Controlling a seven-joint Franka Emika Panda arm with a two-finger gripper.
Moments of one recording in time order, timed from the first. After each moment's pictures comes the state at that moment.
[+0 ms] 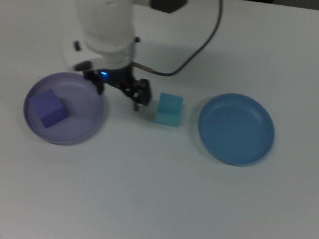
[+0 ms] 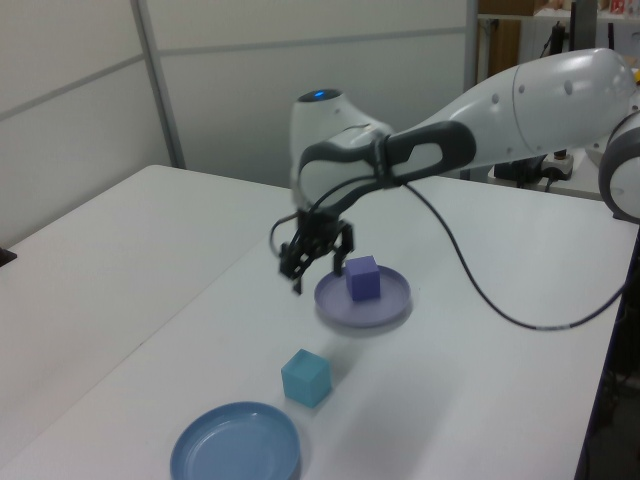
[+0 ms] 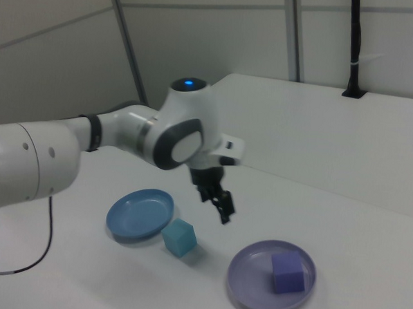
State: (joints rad) arm 0.04 0.36 0.00 -1.60 0.06 2.04 0.29
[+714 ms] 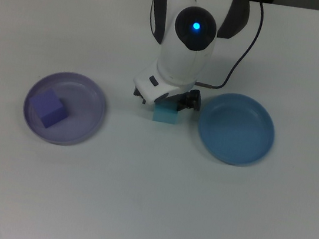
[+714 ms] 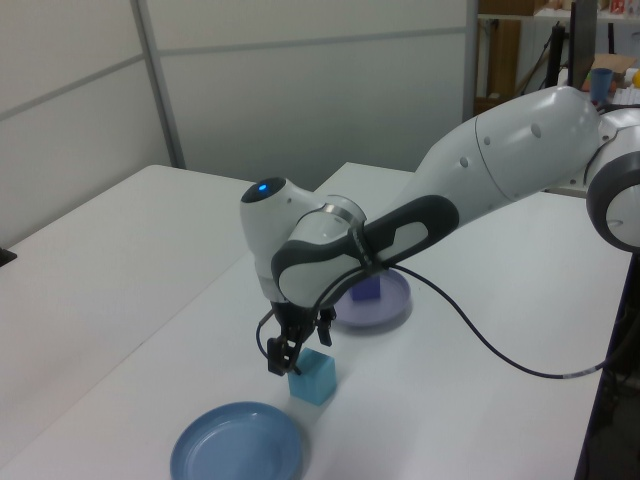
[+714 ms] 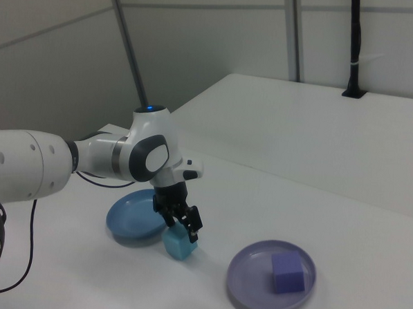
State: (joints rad) arm 0.18 0.43 0.04 -1.69 -0.11 2.03 0.29
